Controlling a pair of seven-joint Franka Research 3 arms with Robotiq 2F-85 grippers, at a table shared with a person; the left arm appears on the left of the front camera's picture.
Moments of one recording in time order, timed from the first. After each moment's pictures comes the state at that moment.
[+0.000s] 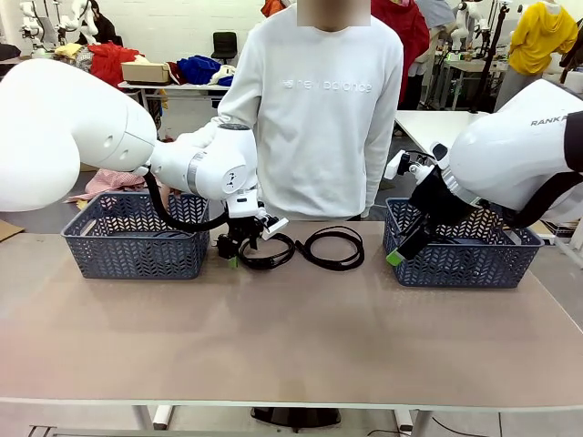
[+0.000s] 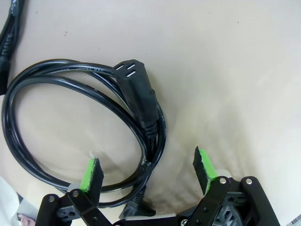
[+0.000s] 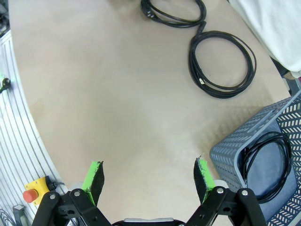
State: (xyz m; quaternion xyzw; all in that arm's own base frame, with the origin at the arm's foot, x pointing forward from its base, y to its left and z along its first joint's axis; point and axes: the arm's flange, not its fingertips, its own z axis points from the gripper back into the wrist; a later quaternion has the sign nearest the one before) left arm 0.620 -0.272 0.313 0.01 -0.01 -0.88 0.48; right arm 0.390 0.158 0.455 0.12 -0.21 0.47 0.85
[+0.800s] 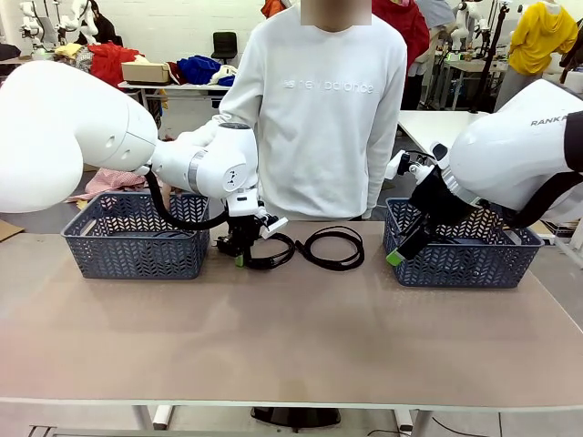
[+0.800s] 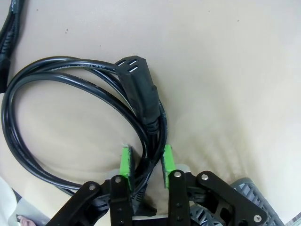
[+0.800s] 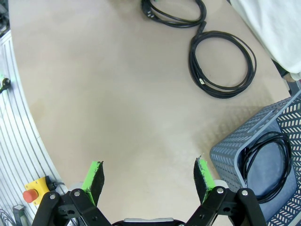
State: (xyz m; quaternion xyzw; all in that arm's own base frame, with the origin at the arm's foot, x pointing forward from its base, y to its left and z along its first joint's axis) left arm 0.624 -0.272 0.315 0.01 -0.01 -0.88 0.47; right arm 0.390 0.158 0.455 0.12 -0.21 0.47 0.85
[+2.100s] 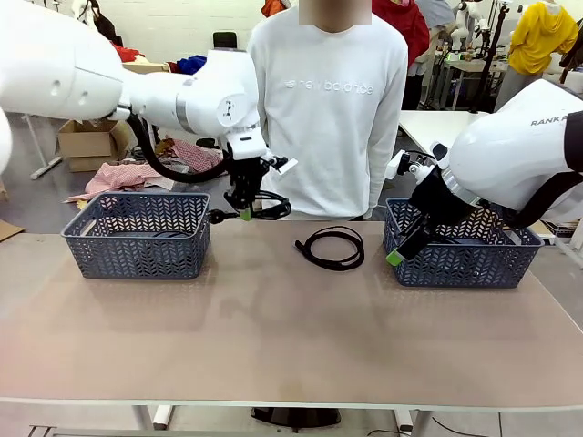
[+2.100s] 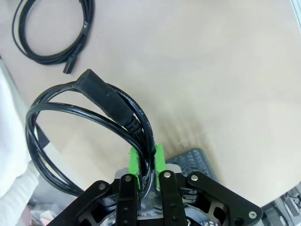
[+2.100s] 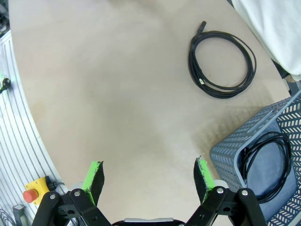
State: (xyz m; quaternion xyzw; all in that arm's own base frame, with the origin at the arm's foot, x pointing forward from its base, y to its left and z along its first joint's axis) left arm 0.581 -0.283 0.470 0.02 -0.04 -0.84 0.53; right arm 0.390 0.158 0.455 0.12 -0.21 0.47 0.85
